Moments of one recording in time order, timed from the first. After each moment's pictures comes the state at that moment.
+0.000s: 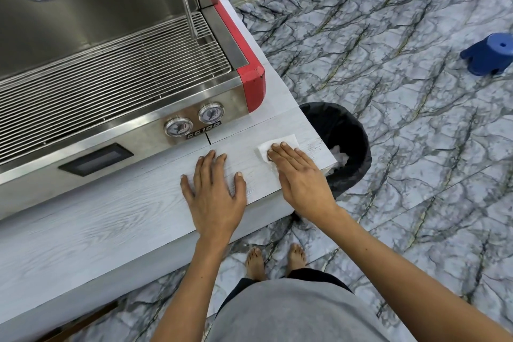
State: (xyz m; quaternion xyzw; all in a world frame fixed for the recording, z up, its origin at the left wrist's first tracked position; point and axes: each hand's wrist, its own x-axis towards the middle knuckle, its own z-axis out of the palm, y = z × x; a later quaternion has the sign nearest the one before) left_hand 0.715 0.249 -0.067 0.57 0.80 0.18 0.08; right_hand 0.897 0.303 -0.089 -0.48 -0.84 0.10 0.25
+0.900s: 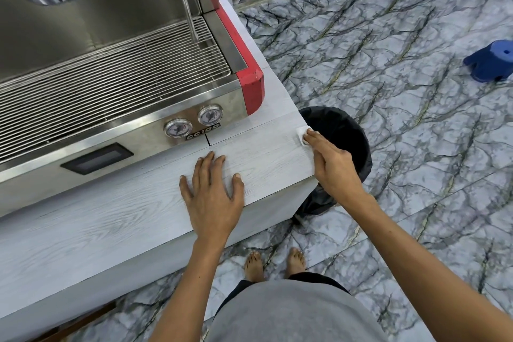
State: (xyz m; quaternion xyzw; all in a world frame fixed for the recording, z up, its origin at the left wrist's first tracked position) left_hand 0.717 0.248 -0.067 0.57 0.80 0.19 0.08; right_hand 0.955 0.340 -0.080 -0.51 -0.77 0.16 0.35
